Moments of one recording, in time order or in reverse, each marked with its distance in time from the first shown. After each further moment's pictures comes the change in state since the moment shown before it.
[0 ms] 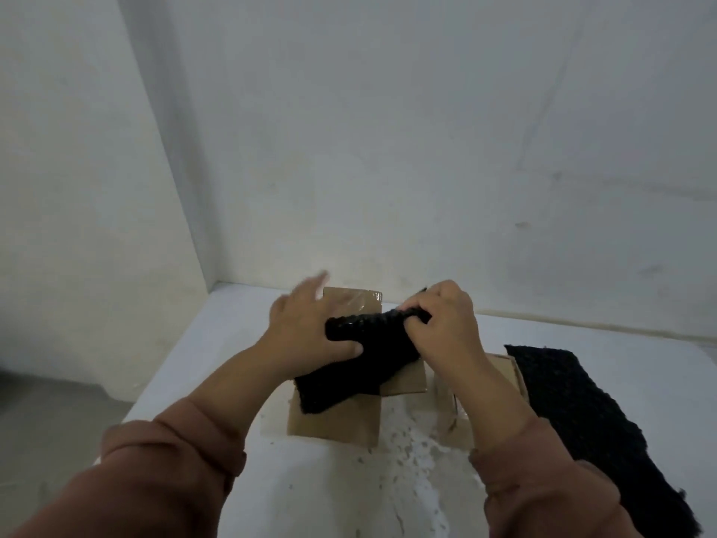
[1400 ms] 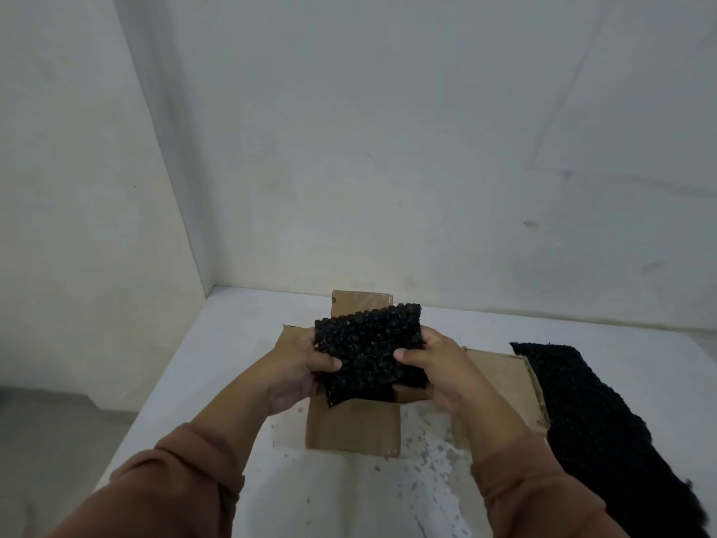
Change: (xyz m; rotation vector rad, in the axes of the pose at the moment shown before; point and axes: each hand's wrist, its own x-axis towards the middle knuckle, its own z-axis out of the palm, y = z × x) left_hand 0.002 -0.055 0.030 -1.451 -0.448 -0.335; right_hand -0.011 0.012 0.048 0.989 -0.391 0.630
